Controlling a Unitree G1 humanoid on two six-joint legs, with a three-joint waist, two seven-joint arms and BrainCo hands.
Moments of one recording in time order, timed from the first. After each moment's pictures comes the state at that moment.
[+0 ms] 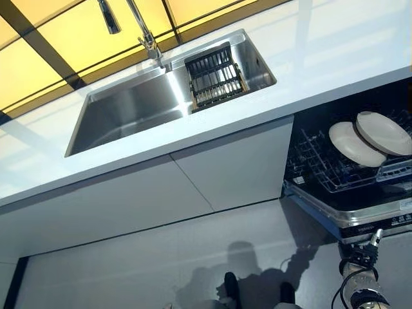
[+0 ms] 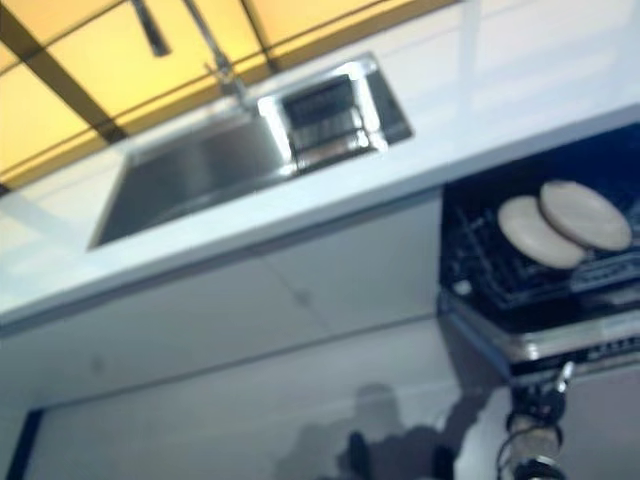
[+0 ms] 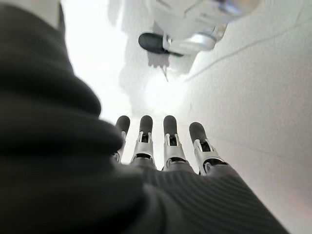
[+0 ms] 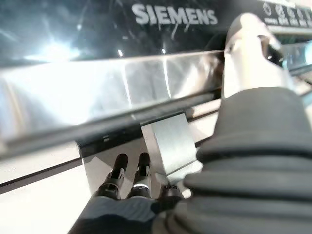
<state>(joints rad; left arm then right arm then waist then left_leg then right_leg) 0.00 0.17 -0.14 1.24 -0.55 0.12 -0.13 -0.26 -0.45 -0.22 1.00 1.78 -0.13 0.14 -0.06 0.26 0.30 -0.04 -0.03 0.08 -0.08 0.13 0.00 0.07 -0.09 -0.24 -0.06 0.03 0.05</state>
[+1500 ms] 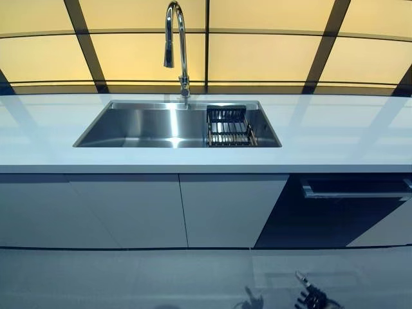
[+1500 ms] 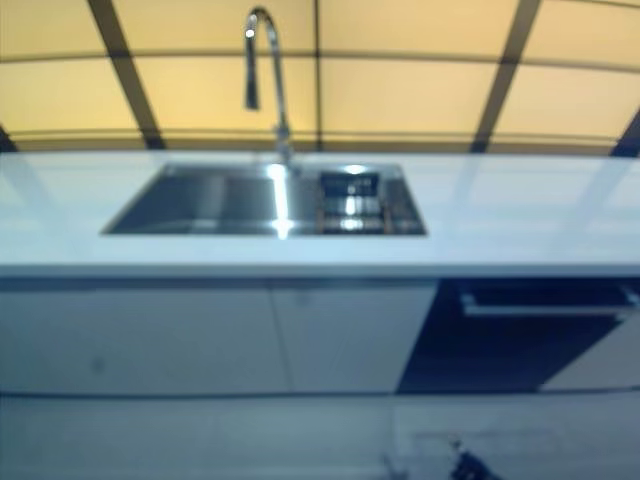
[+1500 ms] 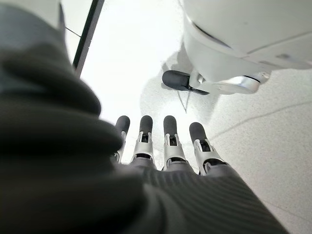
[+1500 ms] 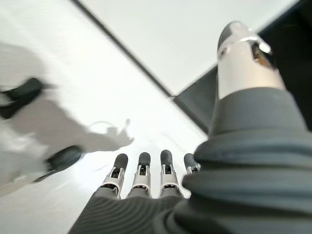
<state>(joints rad) -0.01 0.25 -0.13 1.29 -0.53 0.13 -0.04 -0.09 -0.27 -0.02 1.27 0.84 0.16 0.06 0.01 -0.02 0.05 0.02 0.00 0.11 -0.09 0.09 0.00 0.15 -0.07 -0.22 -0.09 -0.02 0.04</state>
